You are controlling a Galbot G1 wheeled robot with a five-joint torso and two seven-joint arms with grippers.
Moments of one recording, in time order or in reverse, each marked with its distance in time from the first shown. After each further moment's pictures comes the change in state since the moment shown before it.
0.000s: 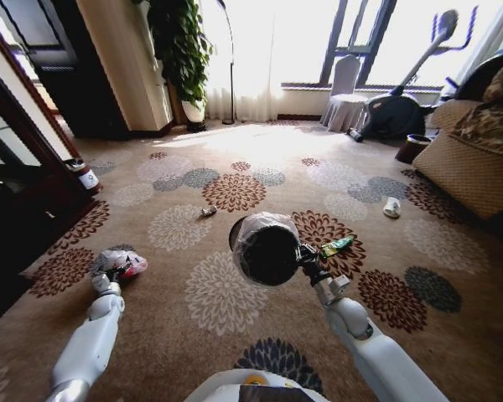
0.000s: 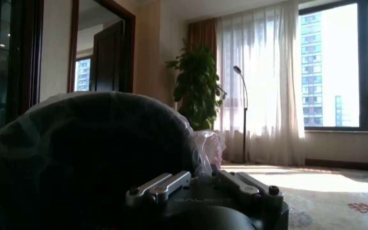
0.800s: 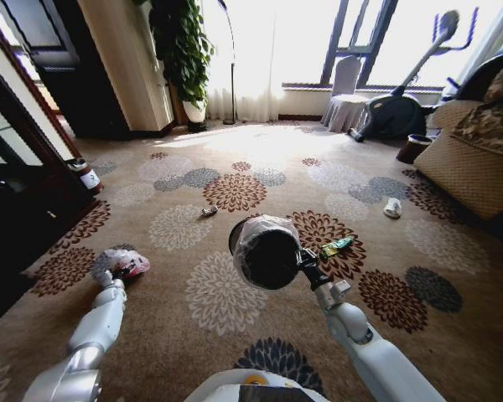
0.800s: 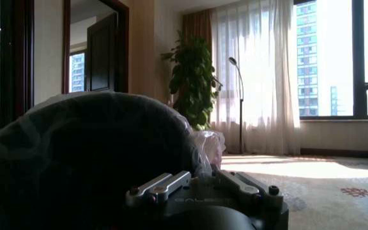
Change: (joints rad) left arm -0.219 -0.049 0.016 0.322 0.005 0.022 0.166; right arm -0.028 -0.011 -0.005 -0.036 0.019 0.035 0.000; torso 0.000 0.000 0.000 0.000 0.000
